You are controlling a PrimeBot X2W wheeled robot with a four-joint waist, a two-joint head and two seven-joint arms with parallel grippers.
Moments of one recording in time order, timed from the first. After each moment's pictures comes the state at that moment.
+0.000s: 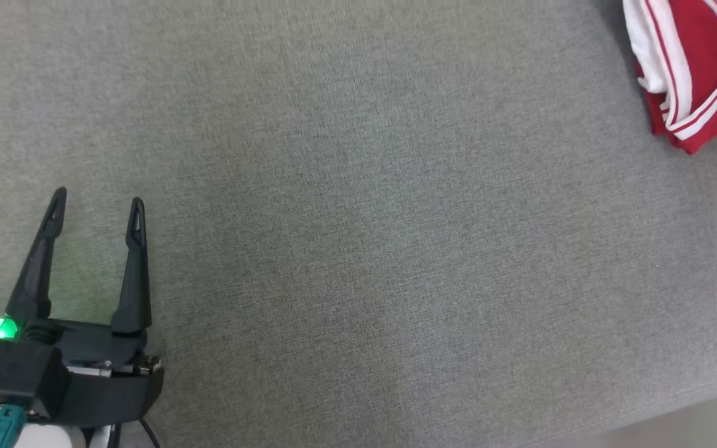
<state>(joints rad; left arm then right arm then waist) -0.21 0.24 -0.02 -0.19 -0.07 -0.09 -0.22 -1.25 -0.69 0.35 1.01 0.42 0.13 -0.16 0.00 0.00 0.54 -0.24</state>
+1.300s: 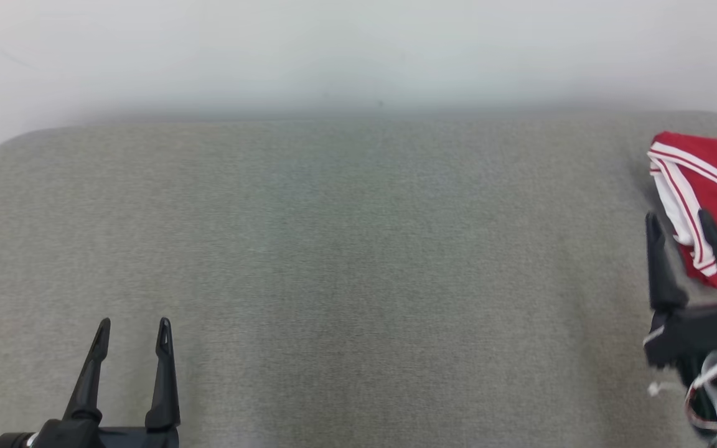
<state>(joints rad) 0.01 0.12 0.01 -0.02 -0.13 -0.07 -0.26 -0.31 -0.34 0.01 0.27 0.34 0.13 -0.16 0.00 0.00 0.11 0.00</state>
